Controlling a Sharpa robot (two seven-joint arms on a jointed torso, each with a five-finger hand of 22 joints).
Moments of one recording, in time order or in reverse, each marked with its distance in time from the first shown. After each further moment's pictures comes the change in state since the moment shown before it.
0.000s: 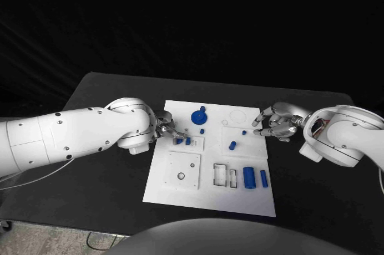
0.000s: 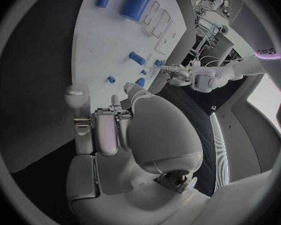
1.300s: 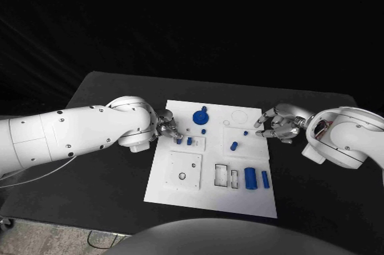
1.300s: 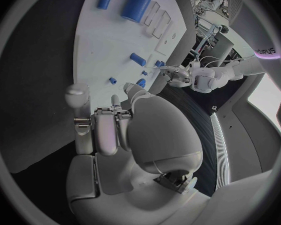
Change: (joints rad) left arm 0.001 -0.007 0.002 -0.009 -0.002 -0.001 0.012; left_hand 0.232 -0.061 0.110 -0.130 0.295 -0.046 -0.010 0.065 0.058 -0.004 -0.004 0.000 0.000 0.000 -0.007 0.000 0.000 0.000 0.000 -0.007 -0.017 0.000; right arm -0.001 -0.001 0.000 -0.001 0.002 0.008 -0.003; right_hand 0.004 0.004 0.000 0.000 0.004 0.002 0.002 0.000 -0.001 -0.002 0.002 -0.002 0.000 0.000 0.000 -0.008 0.000 0.000 0.000 0.000 -0.007 0.000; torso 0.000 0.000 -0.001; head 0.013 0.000
